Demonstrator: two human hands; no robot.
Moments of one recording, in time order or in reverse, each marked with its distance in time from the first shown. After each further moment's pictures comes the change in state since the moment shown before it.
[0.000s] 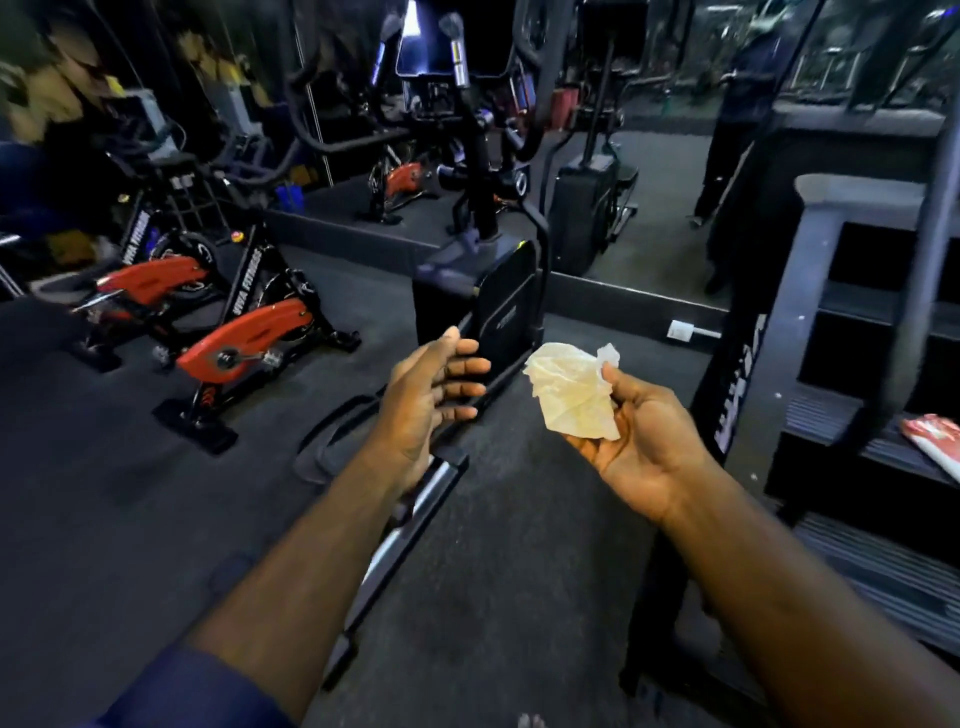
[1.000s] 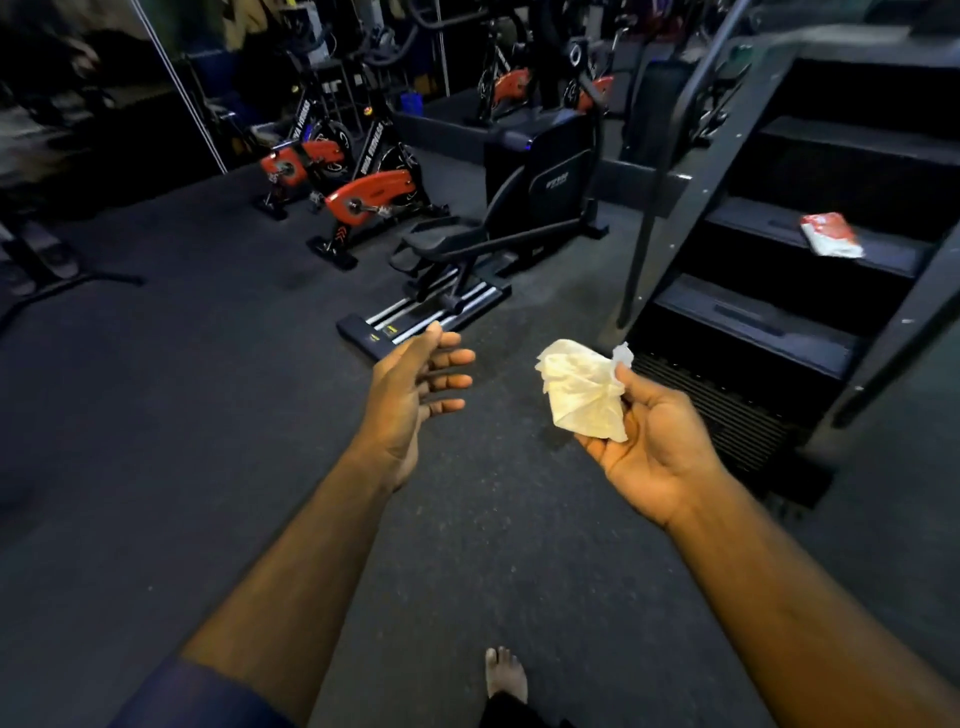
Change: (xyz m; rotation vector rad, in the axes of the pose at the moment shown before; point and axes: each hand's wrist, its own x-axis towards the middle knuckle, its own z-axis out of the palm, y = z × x) left_hand -0.862 -0.099 0.270 0.052 0.371 -0.056; right_hand -0.727 0.093 -0.432 0.048 -0.090 0.268
